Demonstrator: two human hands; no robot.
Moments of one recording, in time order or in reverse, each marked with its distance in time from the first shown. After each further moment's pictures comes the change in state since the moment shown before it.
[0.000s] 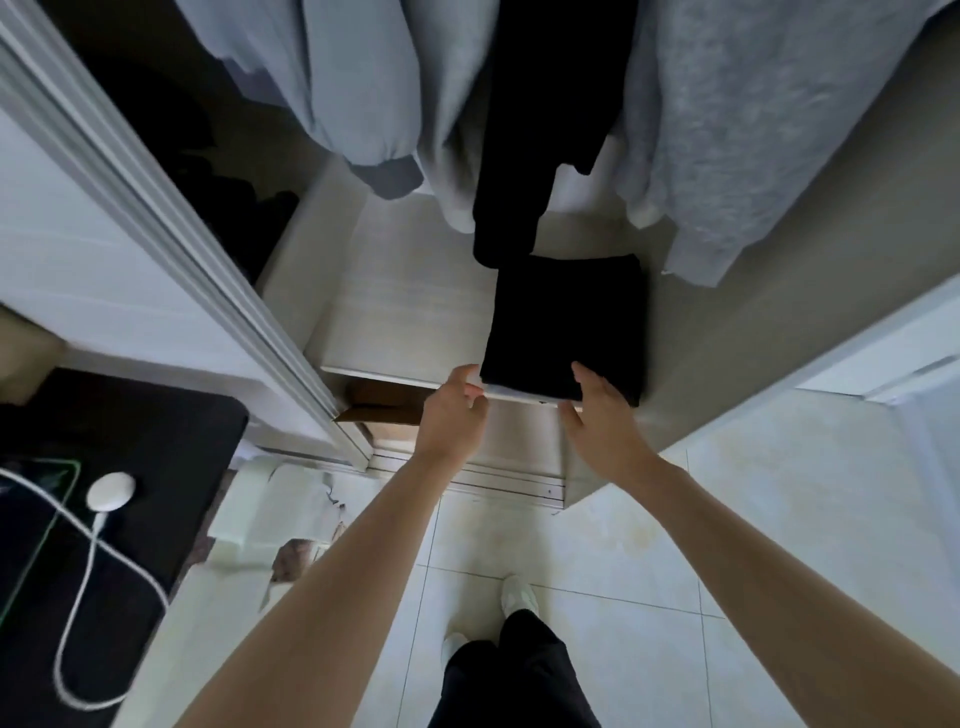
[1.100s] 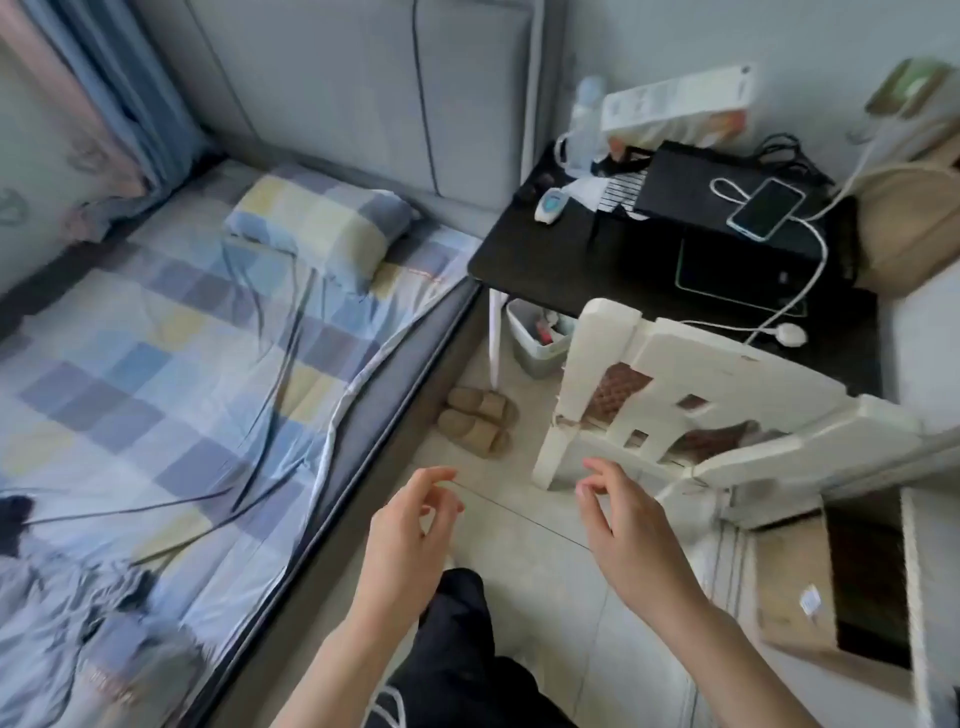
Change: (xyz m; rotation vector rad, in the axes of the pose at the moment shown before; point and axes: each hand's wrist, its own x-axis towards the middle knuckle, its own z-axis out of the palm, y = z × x) left_hand -0.510 0.028 0.164 -0.507 1.635 -0.893; right_hand -0.292 -0.092 0.016 -0.156 -1.080 -1.444
